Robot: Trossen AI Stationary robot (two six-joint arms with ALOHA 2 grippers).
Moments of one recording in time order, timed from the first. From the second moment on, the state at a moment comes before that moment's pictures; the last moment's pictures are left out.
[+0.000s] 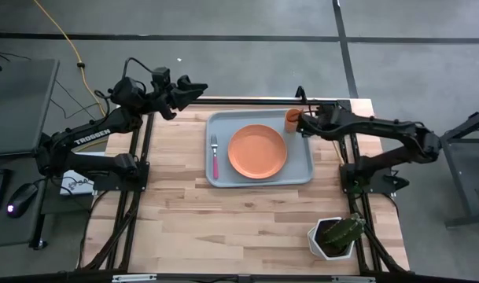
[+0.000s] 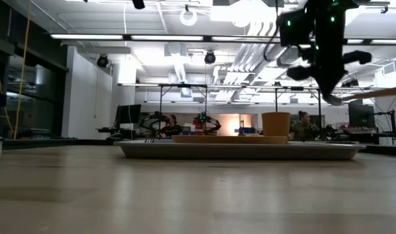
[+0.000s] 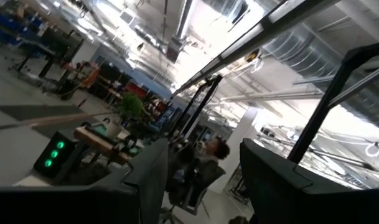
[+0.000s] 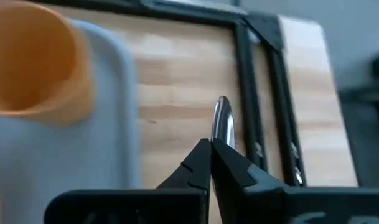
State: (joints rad) left arm 0.65 1.03 0.91 0.54 0.44 -0.78; right arm -0.37 1.28 0.97 -1.25 0.63 1.14
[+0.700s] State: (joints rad) left arm 0.65 1.03 0.91 0.40 0.44 -0.57; right arm -0.37 0.79 0.72 -0.33 0.00 0.47
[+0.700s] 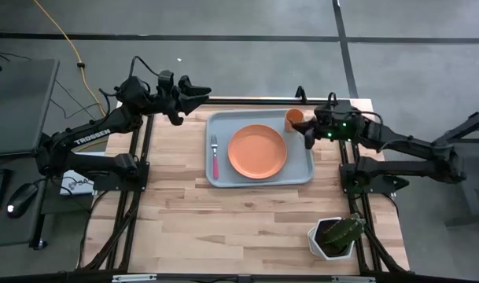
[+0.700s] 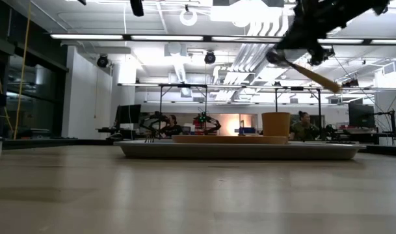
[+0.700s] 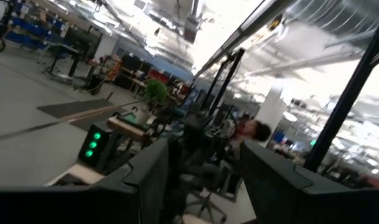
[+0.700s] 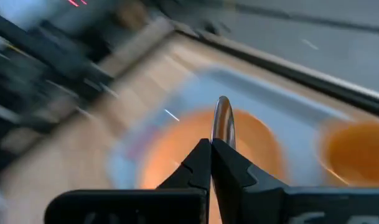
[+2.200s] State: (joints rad) left arm 0.27 1.03 0.75 0.50 0.21 -0.55; right arm -0.29 0.83 0.62 0.18 -0.19 0.49
